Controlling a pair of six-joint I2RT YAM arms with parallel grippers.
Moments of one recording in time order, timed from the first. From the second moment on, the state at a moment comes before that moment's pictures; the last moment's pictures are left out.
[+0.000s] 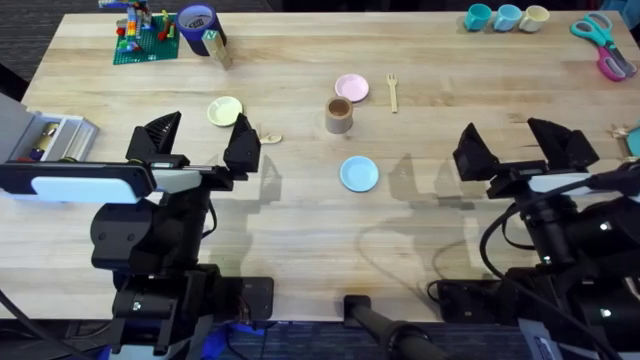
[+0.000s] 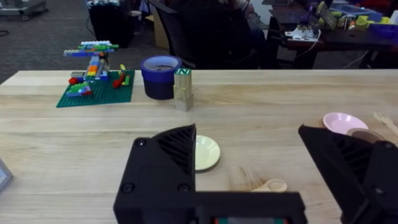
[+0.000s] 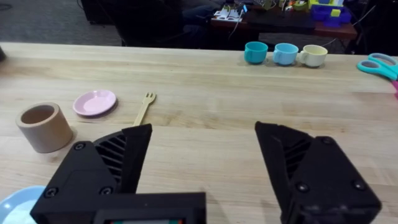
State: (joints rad) left arm -0.01 0.00 0.01 -0.02 0.01 -0.01; right arm -0.01 0.00 0.01 -0.09 -0.05 -0.01
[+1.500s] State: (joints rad) left arm -0.01 0.64 0.79 -0.62 0.00 -0.02; right arm -0.01 0.78 0.88 -0.66 -0.06 0.05
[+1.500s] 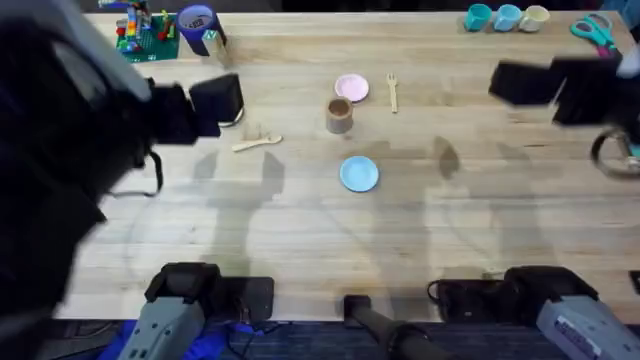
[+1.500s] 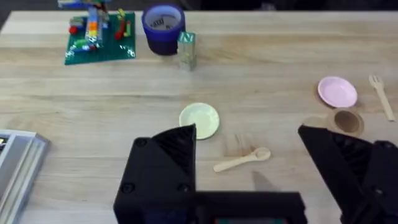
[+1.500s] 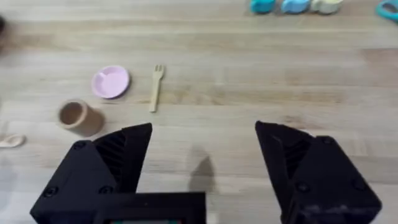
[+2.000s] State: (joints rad) left arm -0.01 1.08 1.15 -1.05 0.08 -0.02; right arm -0.01 1.18 1.30 -1.10 -0.11 0.05
